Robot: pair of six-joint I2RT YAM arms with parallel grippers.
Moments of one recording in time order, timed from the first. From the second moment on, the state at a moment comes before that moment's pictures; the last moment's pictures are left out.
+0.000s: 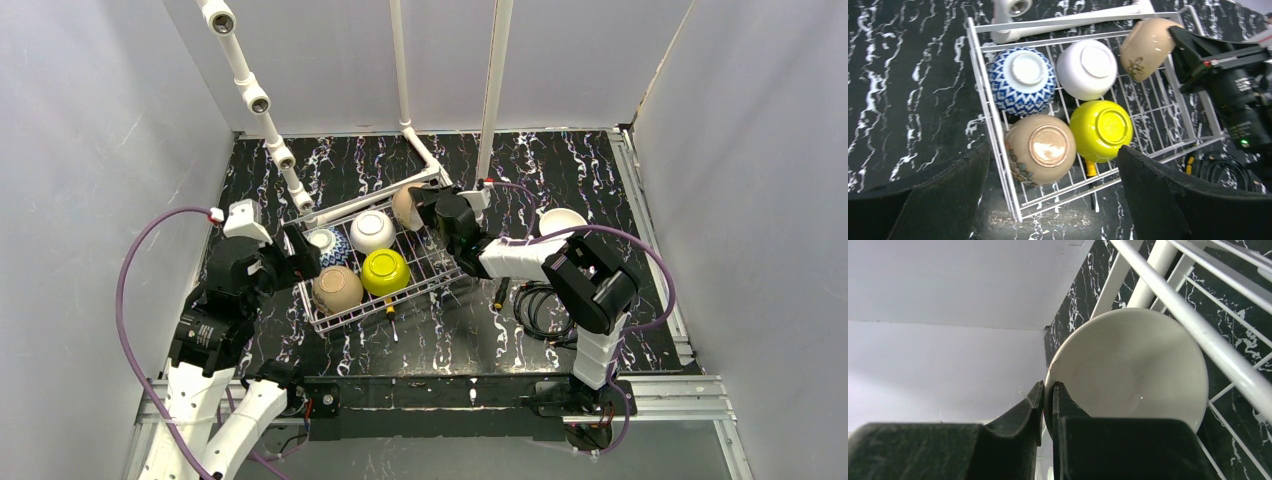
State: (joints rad) left arm -0.28 0.60 0.99 -0.89 -0.21 -0.44; right arm 0.82 1.86 1.04 0.62 0.48 1.40
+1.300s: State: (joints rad) left arm -0.28 0.63 0.96 -0.81 -0.01 -0.43; right arm 0.83 1.81 0.73 1.07 0.39 1.47
